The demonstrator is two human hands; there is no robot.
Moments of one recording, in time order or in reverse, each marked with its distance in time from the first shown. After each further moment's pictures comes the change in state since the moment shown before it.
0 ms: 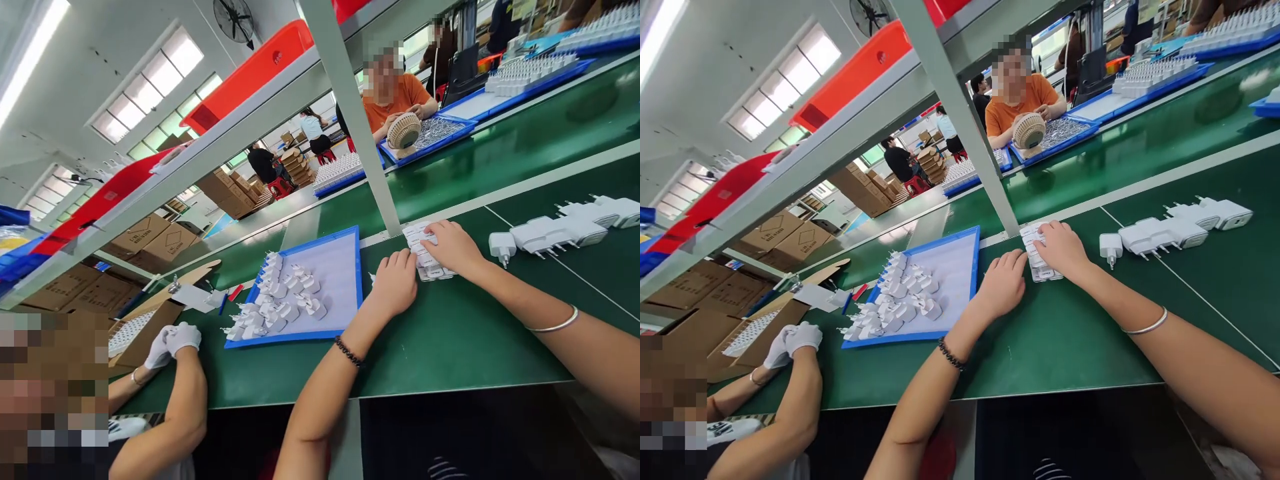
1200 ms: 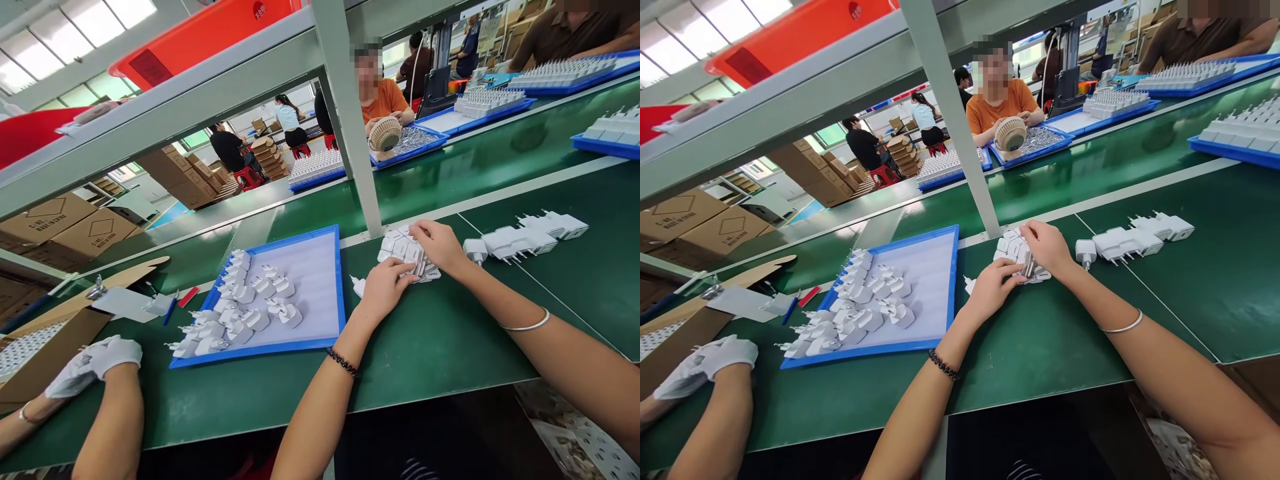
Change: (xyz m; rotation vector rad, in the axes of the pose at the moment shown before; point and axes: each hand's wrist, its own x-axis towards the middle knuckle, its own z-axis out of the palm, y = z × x) left_hand 0.019 -0.001 0.028 -0.768 0.182 -0.077; right_hand 0.008 0.002 -0.014 0.199 0.082 0.007
